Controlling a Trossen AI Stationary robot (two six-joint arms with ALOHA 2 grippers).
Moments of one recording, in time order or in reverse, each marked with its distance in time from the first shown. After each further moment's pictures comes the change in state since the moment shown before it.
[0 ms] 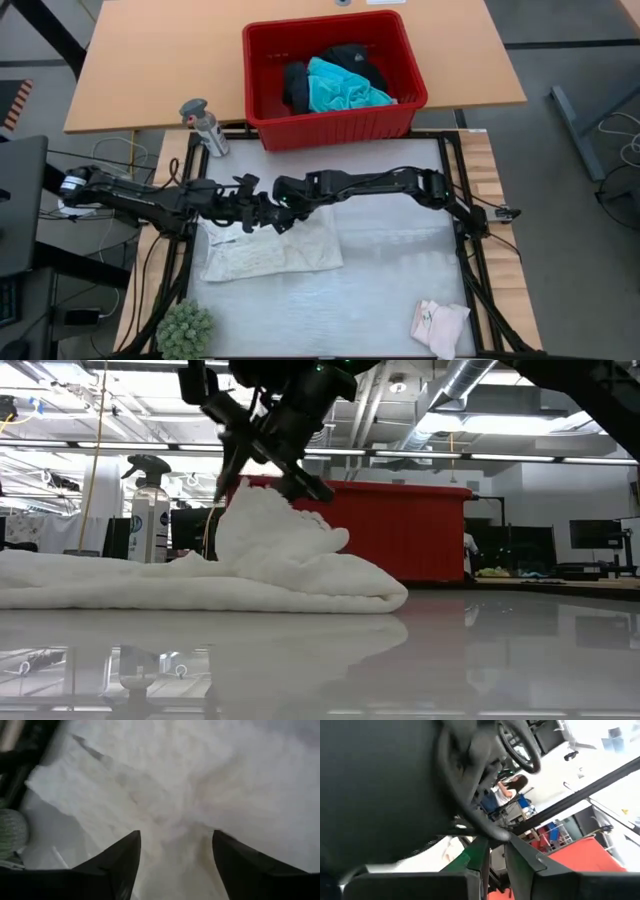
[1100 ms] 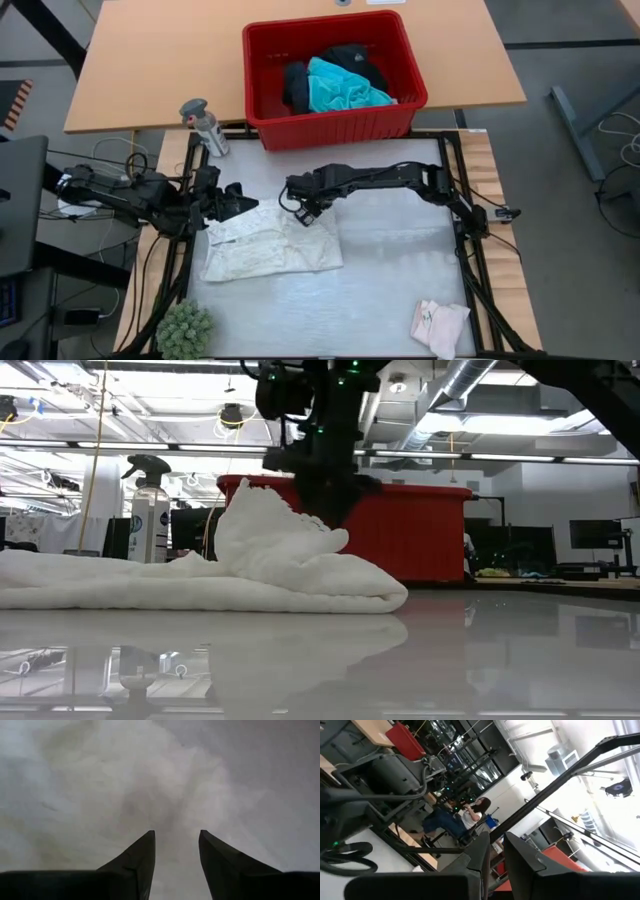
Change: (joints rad) left arm -0.118 -0.277 0.001 -0.035 -0.124 0.111; right arm -0.044 -0.048 -0.077 -0.294 0.264 -0.171
